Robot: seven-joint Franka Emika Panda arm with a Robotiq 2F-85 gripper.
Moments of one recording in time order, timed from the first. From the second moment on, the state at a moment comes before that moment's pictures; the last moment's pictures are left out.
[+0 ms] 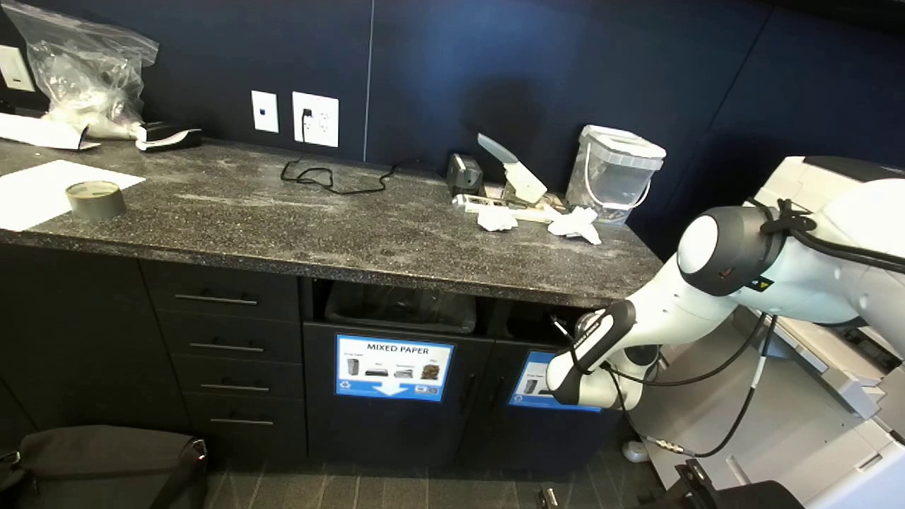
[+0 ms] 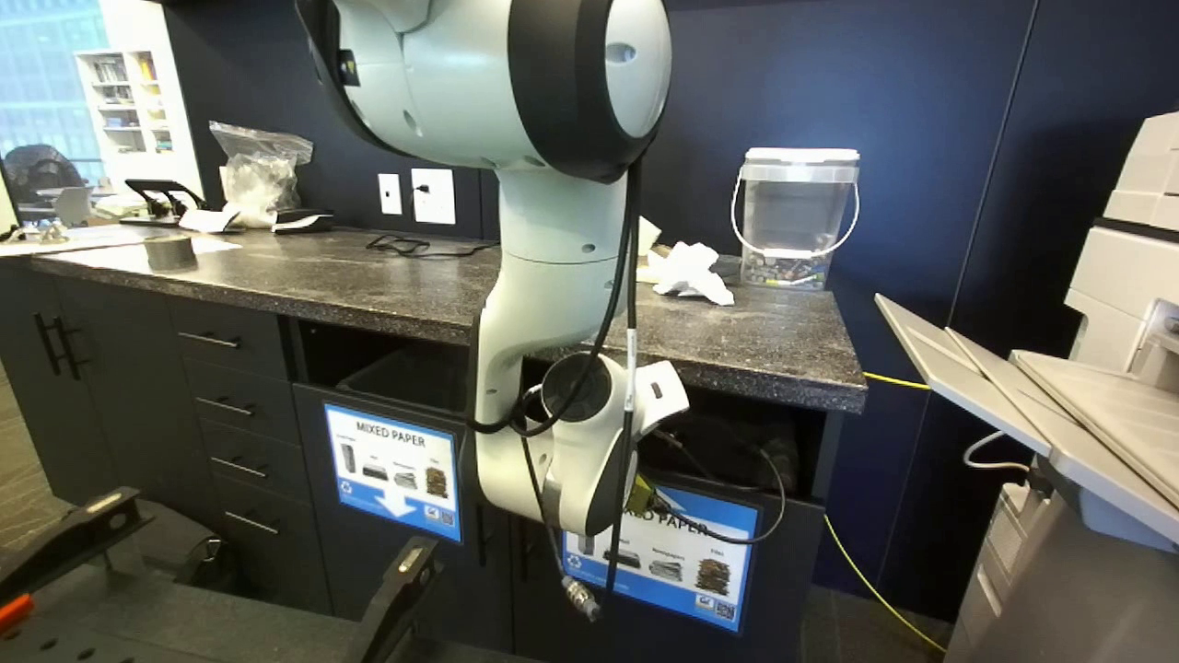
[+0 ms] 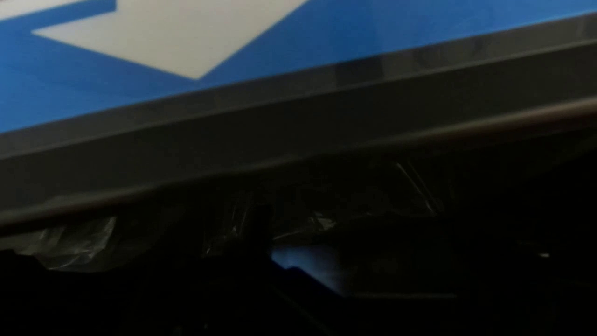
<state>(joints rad) -0.35 1.46 0.04 -1.53 -0.19 3.96 0.16</state>
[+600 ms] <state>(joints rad) -0.36 1.25 0.02 -1.79 -0.31 3.79 0.16</state>
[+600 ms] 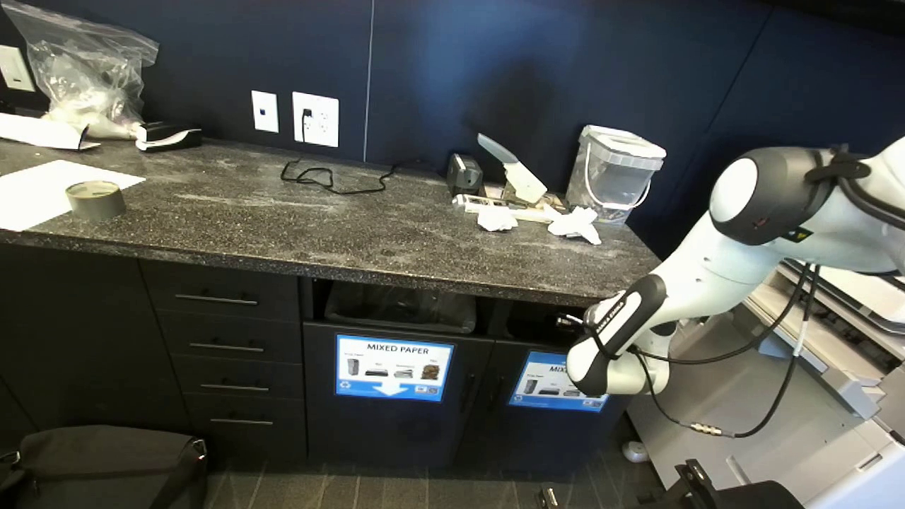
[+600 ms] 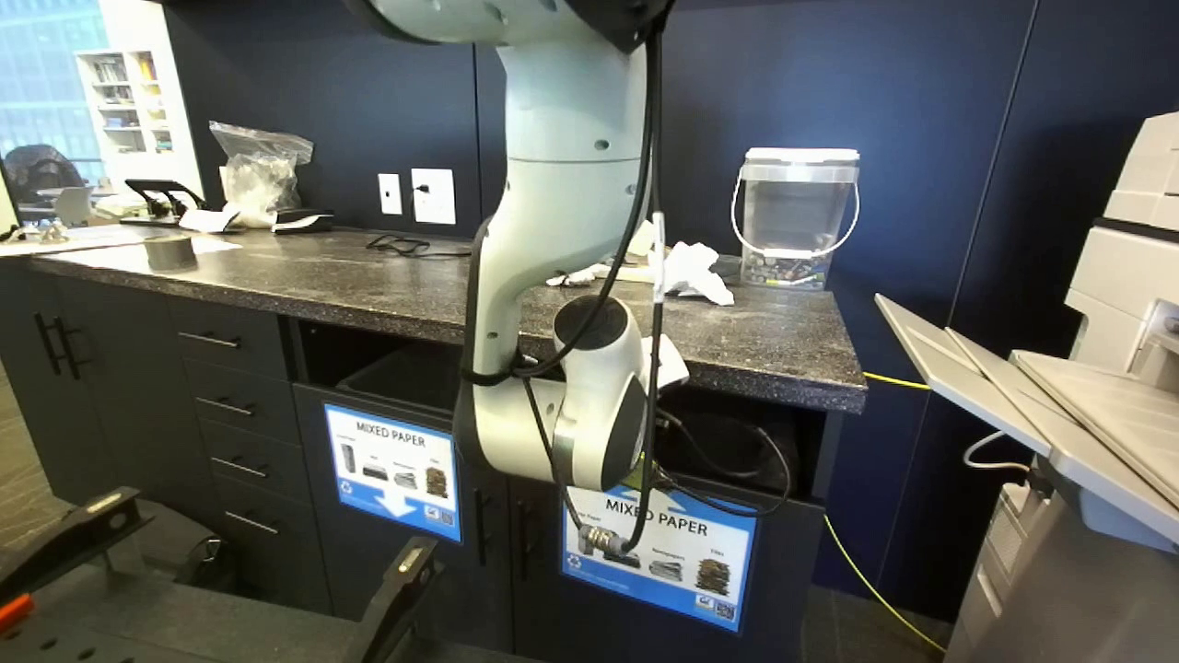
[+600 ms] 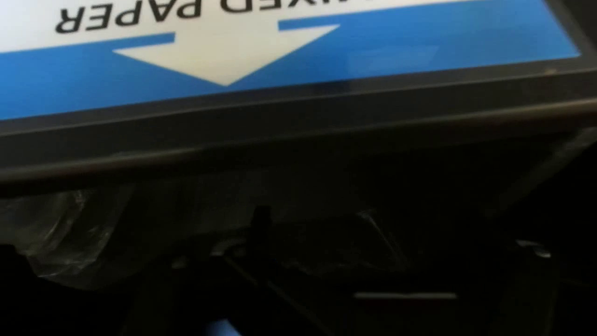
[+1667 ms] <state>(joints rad) -0.49 0.61 0.19 -2.19 -0.24 2.94 -0.15</state>
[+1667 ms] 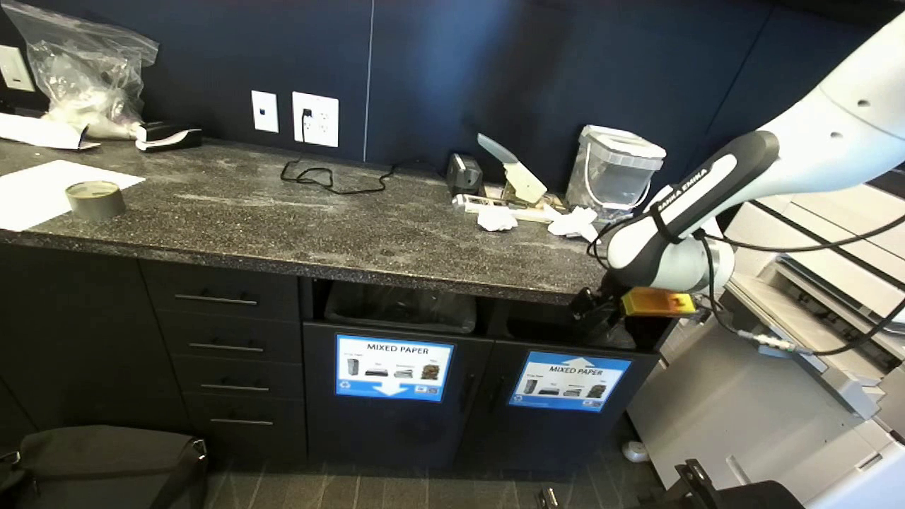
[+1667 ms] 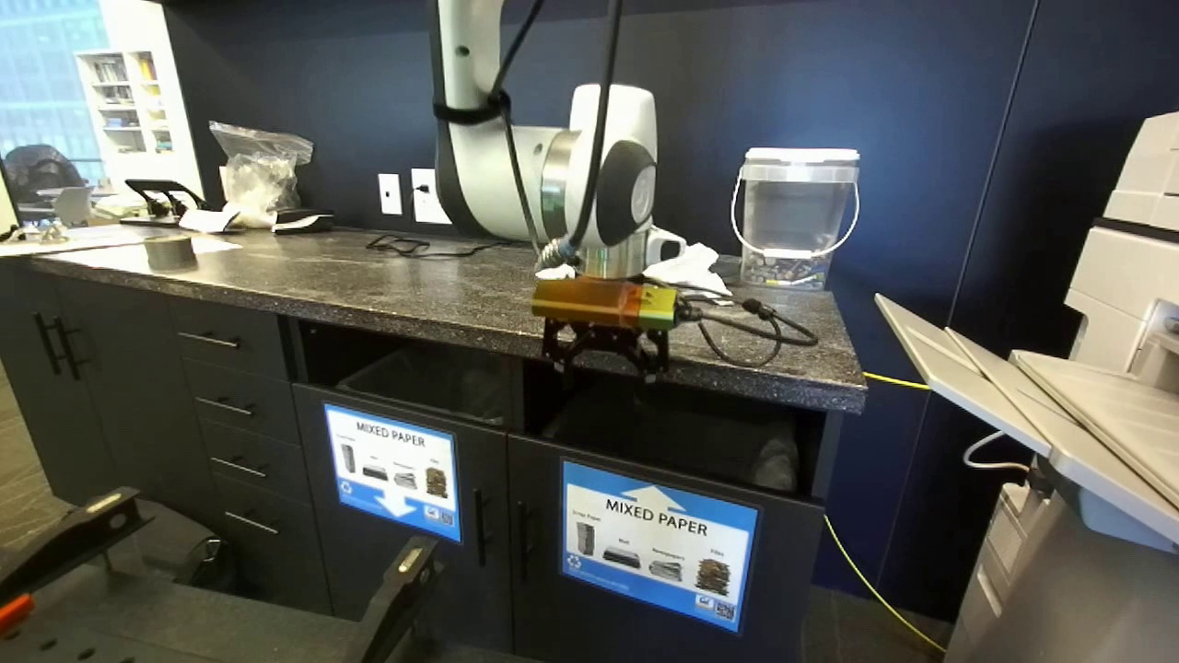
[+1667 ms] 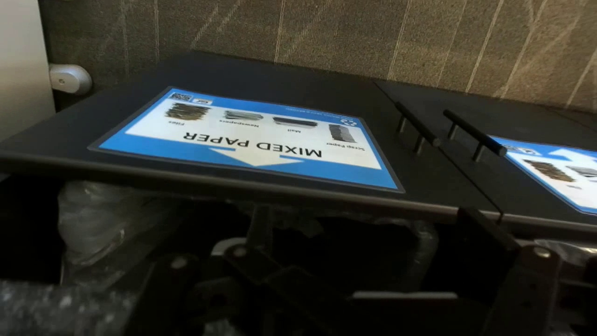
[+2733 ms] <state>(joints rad) -0.24 0.59 0.20 -1.82 0.06 2.69 -0.42</state>
